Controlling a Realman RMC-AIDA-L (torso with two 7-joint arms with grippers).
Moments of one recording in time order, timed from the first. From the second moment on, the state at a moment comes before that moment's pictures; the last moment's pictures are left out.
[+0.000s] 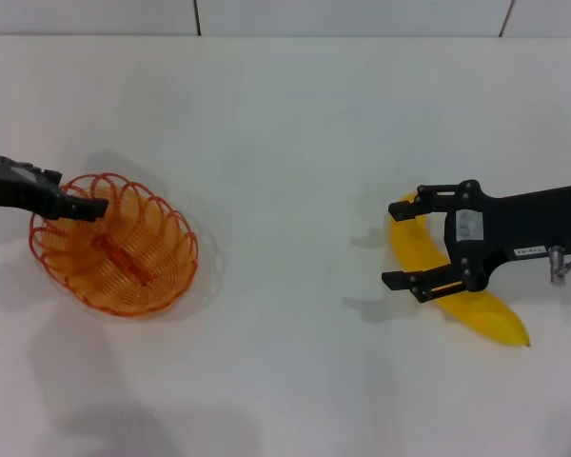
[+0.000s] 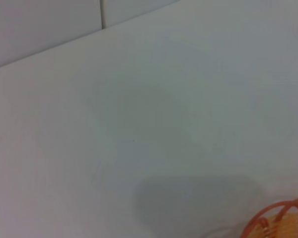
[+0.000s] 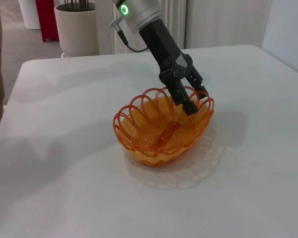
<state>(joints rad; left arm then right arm) -0.60 -2.03 0.86 0.88 2.47 1.17 -1.94 0.39 2.03 -1.11 -0.99 -1.94 -1.52 1.39</state>
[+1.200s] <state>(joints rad) -0.61 -2.03 0.86 0.83 2.44 1.12 -1.88 0.40 2.03 -1.10 -0.97 -1.95 -1.52 1.41</state>
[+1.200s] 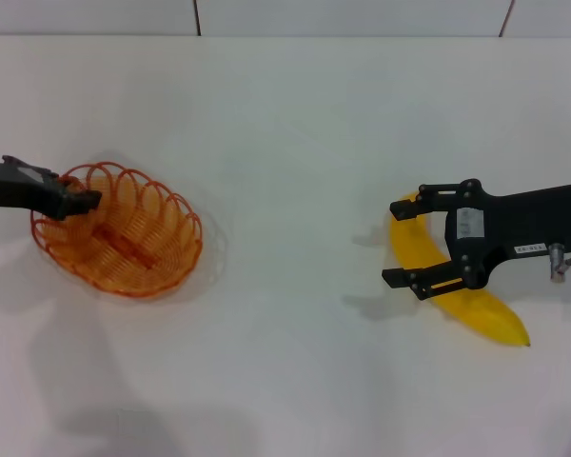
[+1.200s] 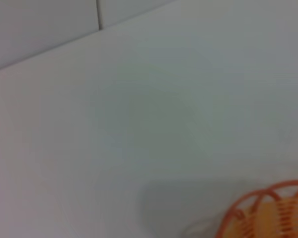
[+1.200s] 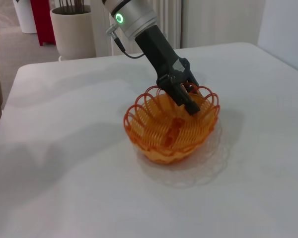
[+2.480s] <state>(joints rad) -0.59 -2.03 0.90 0.91 2.34 1.17 -1.88 0.39 2.03 -1.10 -0.96 -1.95 -1.50 1.41</state>
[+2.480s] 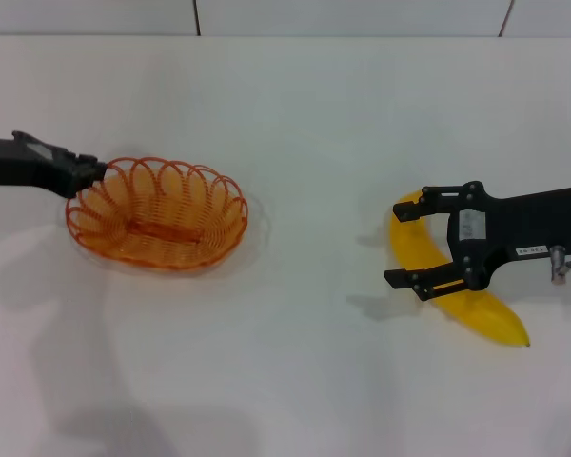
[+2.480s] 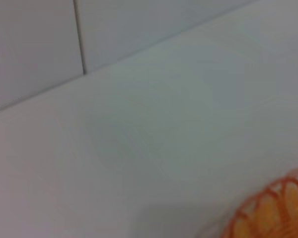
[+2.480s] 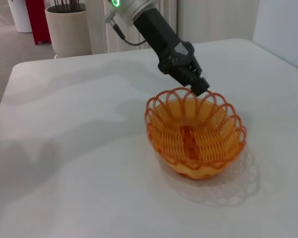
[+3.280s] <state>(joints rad) -0.55 -2.03 0.90 0.99 2.29 1.18 -1.98 0.40 2.03 -1.10 -0.96 -1.95 -1.50 1.41</state>
